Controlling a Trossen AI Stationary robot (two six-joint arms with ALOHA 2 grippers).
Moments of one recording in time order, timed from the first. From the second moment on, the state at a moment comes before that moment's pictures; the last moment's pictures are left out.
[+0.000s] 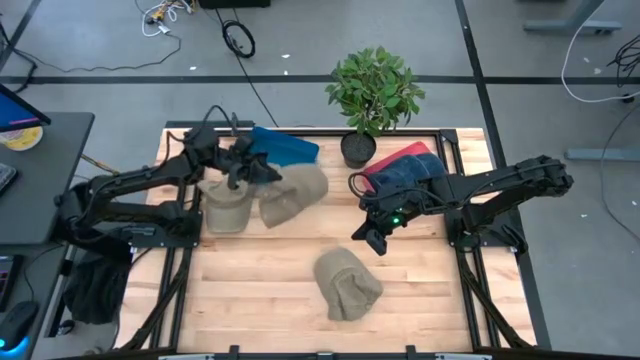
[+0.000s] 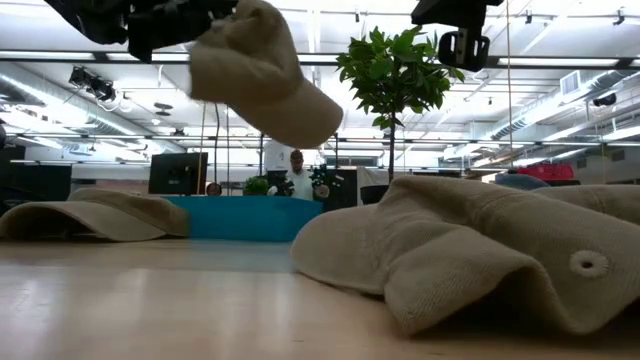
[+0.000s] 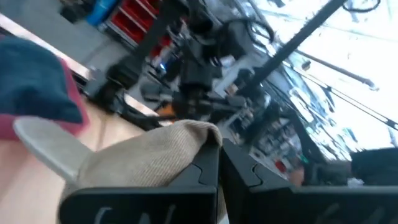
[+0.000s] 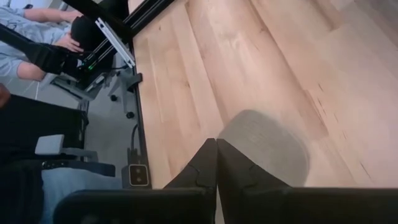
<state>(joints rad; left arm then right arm) 0.51 1.04 0.65 0.49 0.81 -0.80 0.16 1.30 1.08 -0.46 -0.16 0.71</state>
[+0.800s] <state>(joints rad) 0.90 1.06 0.84 0.21 0.93 -0.58 0.16 1.30 1.08 -0.43 -0.11 0.76</state>
